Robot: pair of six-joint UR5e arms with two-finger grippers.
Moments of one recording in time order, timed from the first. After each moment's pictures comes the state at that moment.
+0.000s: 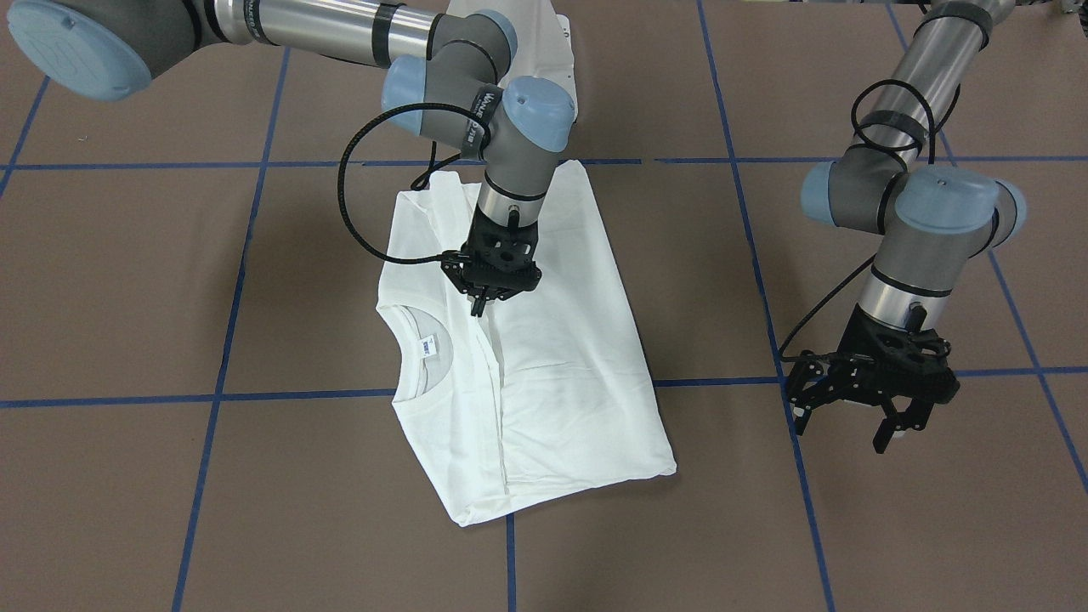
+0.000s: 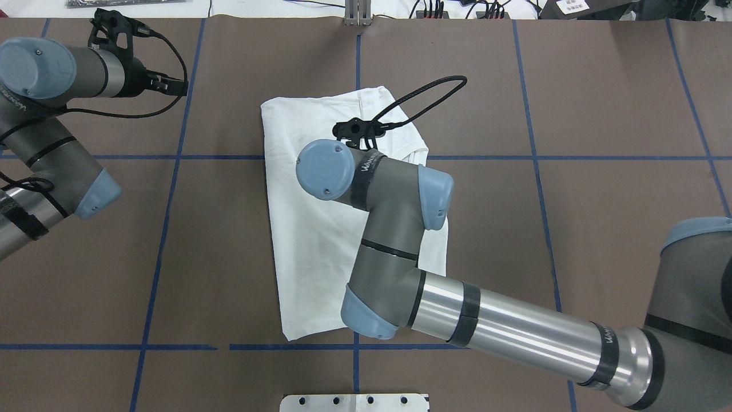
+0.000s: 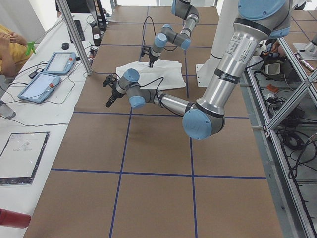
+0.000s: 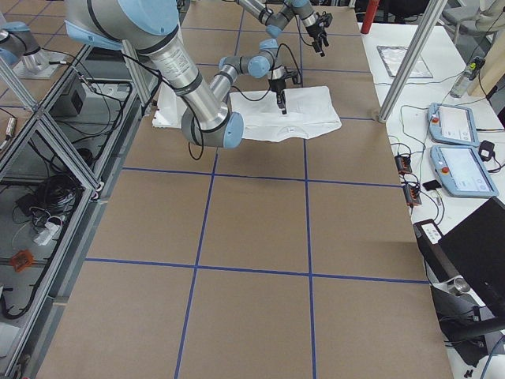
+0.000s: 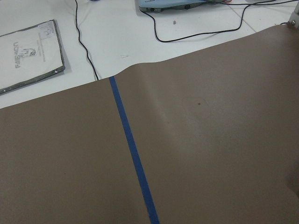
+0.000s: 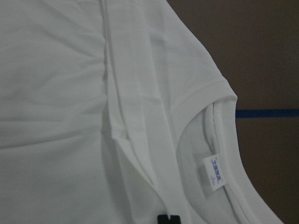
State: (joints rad) left arm -0.93 -2.01 -1.36 -2.40 -1.73 -0.68; right arm 0.46 -0.68 1.42 -1.74 1.49 1.27
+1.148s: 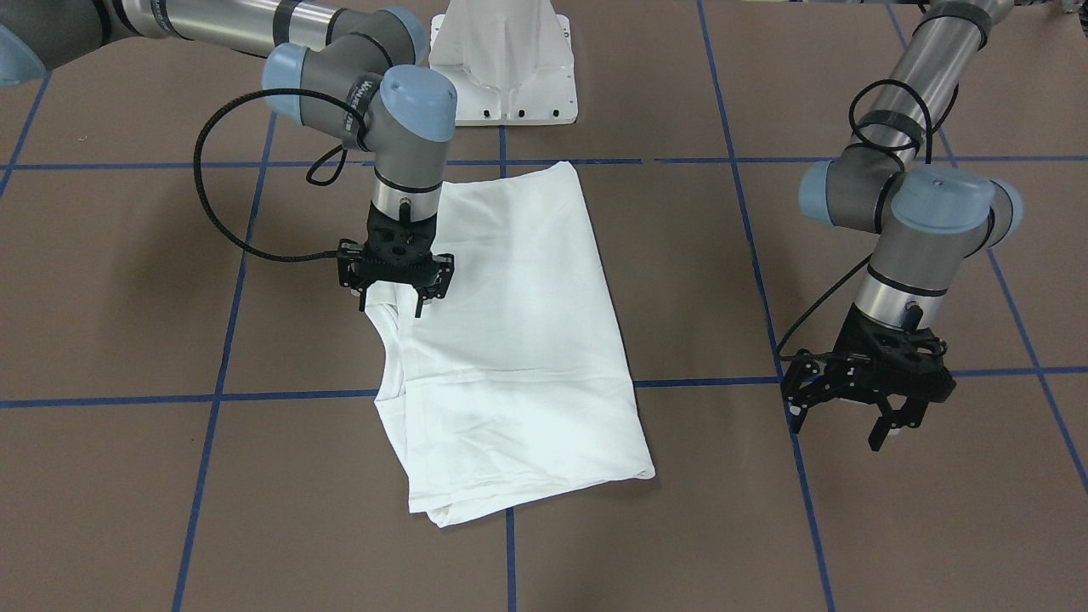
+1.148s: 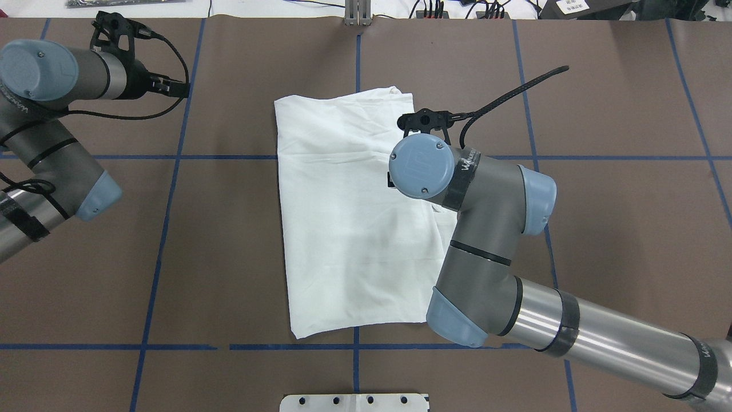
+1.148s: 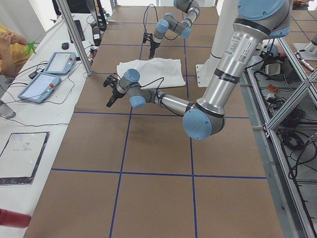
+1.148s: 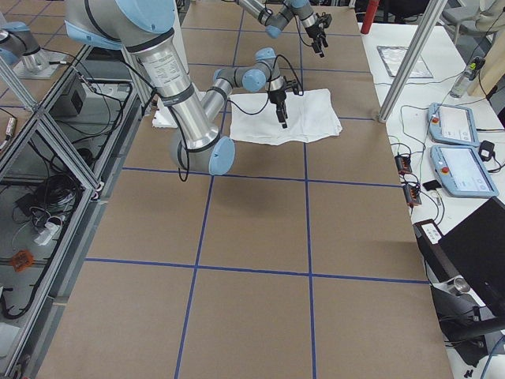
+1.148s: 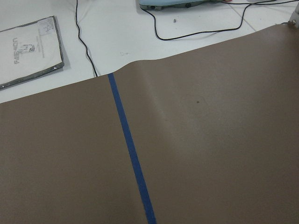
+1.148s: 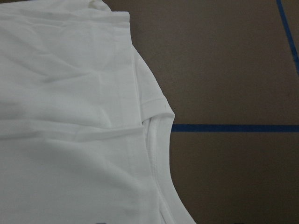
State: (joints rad) left arm -0.93 -2.01 -1.36 -2.40 -1.75 -0.69; right arm 0.50 -0.90 1.72 -1.73 1.51 1.21
